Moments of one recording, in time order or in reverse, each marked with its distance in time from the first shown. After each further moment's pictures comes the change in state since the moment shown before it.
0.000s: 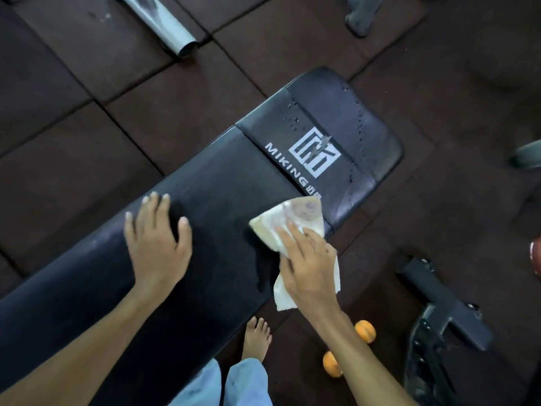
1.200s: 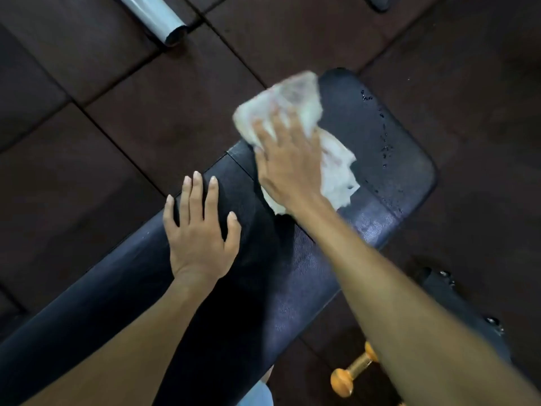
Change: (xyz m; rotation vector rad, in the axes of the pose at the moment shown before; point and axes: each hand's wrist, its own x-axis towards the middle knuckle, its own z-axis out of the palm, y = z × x) left_hand 0.087 0.075 0.057 0.197 -0.037 0.161; right_hand 0.254 0.012 0.049 -0.082 -0.258 -0.021
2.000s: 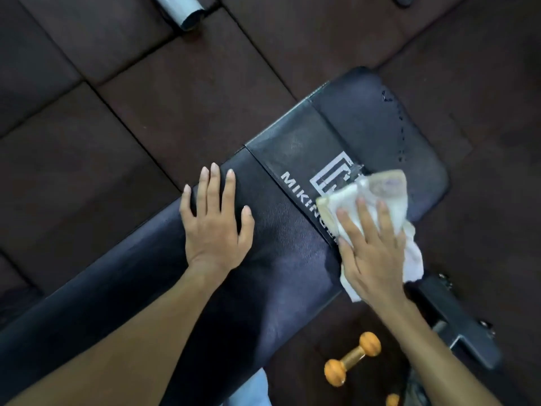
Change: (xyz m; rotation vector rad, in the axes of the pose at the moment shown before) left_hand 0.000 0.000 -0.001 0.012 -0.022 0.022; right_hand -0.161 0.083 0.003 -0.083 0.026 0.037
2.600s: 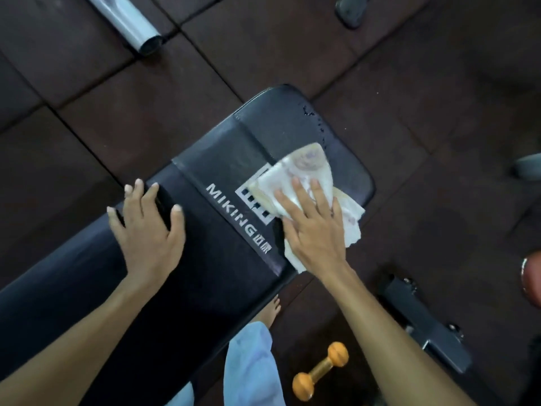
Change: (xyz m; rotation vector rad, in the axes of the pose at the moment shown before) left_hand 0.008 0.041 -0.015 -0.249 0.024 -0.270; right_hand 0.039 0.053 -0.001 0.054 0.029 -0.067
